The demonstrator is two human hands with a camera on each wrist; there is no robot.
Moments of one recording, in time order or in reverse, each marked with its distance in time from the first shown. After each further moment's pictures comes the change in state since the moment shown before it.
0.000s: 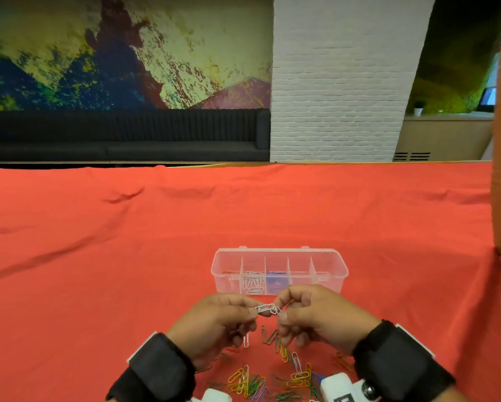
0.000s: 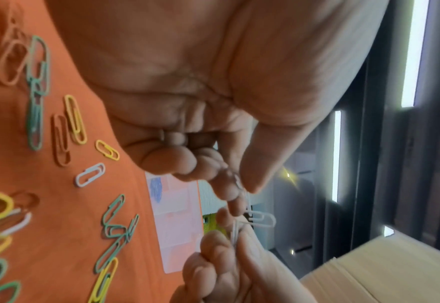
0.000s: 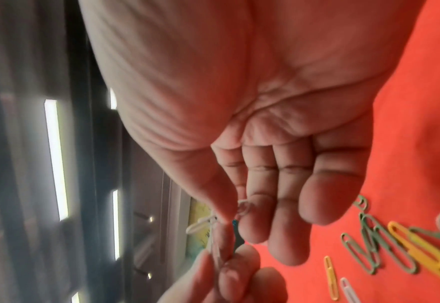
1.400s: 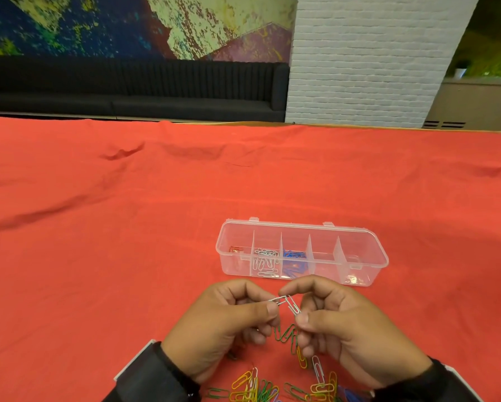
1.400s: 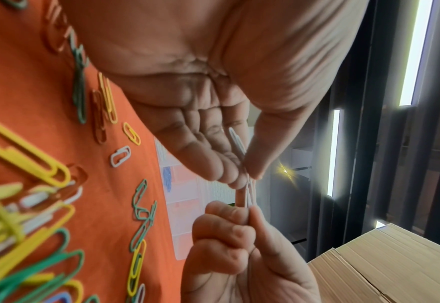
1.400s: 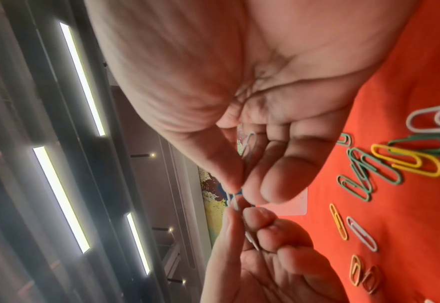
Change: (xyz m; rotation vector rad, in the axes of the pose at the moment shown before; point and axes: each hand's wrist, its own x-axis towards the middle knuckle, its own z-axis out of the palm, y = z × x) left_hand 0.014 -0.016 -0.001 -0.121 0.077 0.111; right_hand 0.022 0.025 0.005 0.419 -0.025 -0.131
